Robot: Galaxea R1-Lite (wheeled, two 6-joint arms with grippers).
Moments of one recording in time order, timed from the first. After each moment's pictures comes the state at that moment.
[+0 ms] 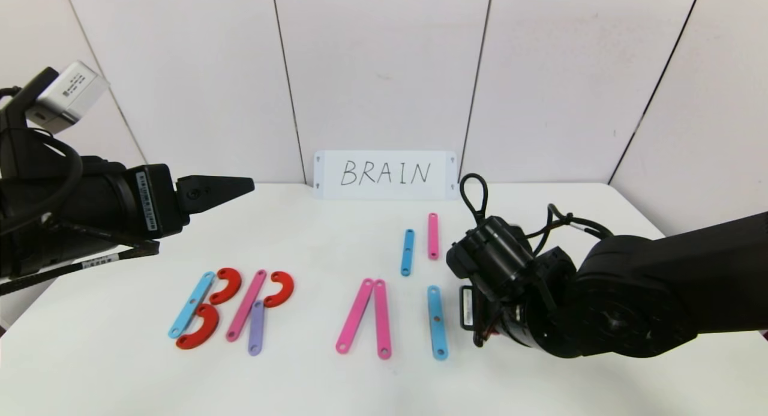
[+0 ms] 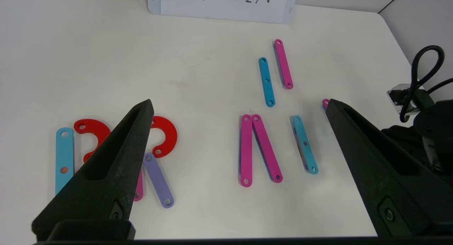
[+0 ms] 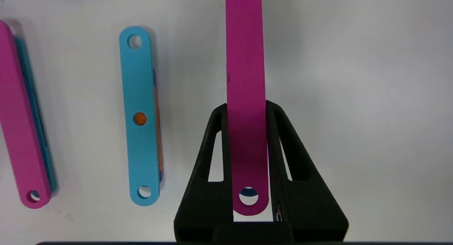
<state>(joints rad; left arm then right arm) -0.43 1.22 -0.95 0.02 0.02 -0.35 0.76 1.91 -1.05 0.20 -0.47 0.72</state>
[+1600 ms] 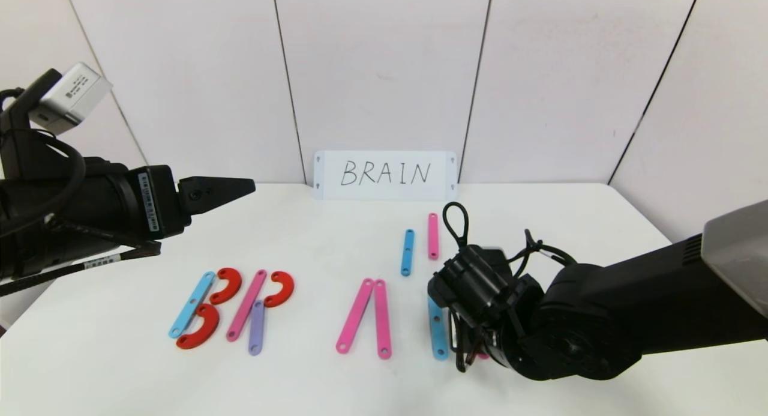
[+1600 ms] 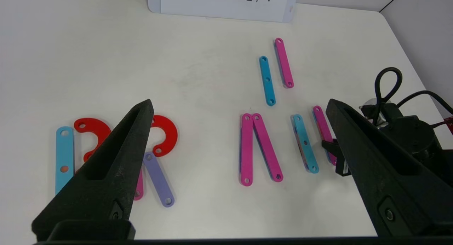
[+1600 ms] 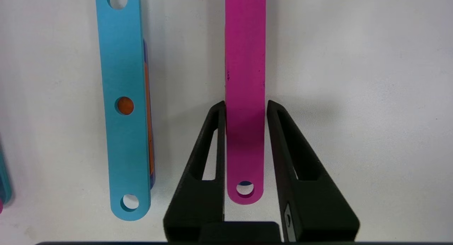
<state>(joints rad) -0.43 1.22 -0.95 0.02 0.02 -0.35 0.79 2.00 -1.01 0.13 -0.47 0.73</state>
